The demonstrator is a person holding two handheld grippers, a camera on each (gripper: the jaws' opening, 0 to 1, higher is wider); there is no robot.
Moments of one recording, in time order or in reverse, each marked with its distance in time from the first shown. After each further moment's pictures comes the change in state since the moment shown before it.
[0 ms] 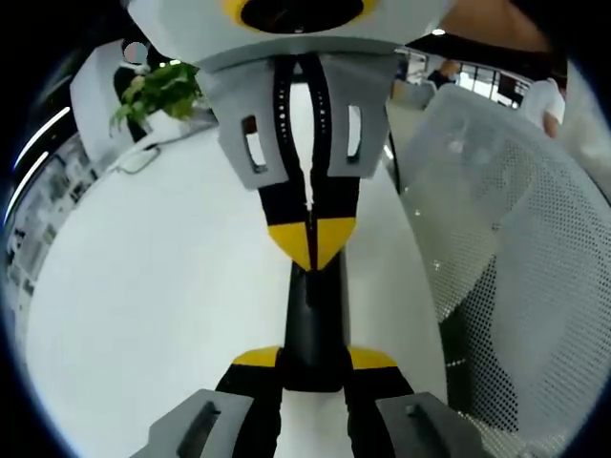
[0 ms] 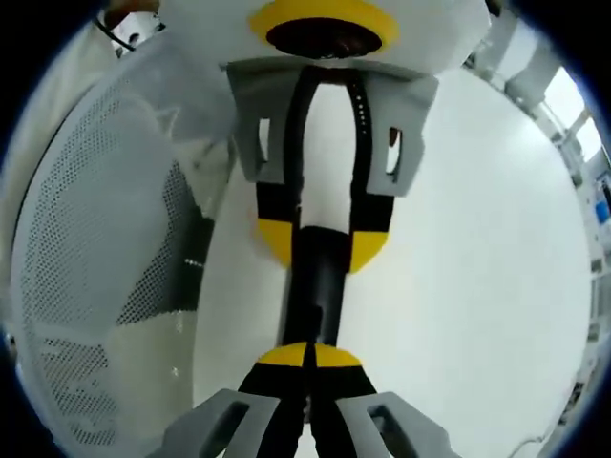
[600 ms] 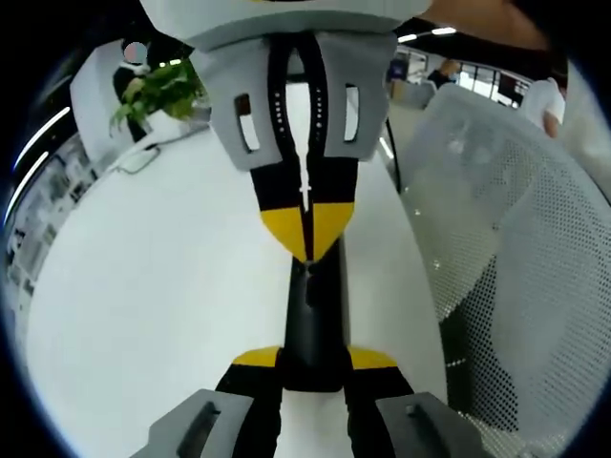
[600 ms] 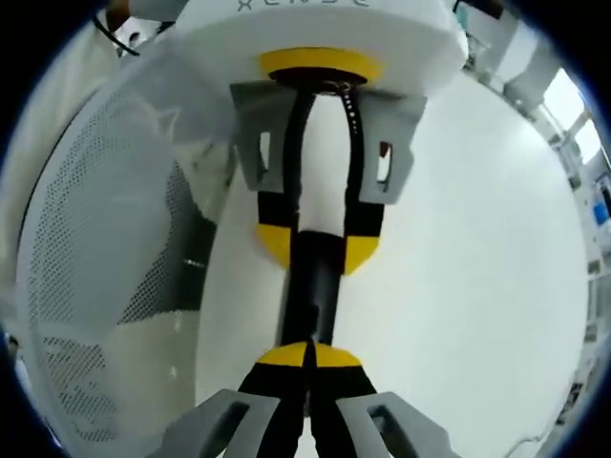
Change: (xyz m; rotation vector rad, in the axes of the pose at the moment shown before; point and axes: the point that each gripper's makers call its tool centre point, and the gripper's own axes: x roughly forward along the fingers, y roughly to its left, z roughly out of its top) left arm 0.001 0.000 0.000 0.000 0.001 0.001; right arm -0.008 0.000 0.003 -0.001 -0.005 -0.008
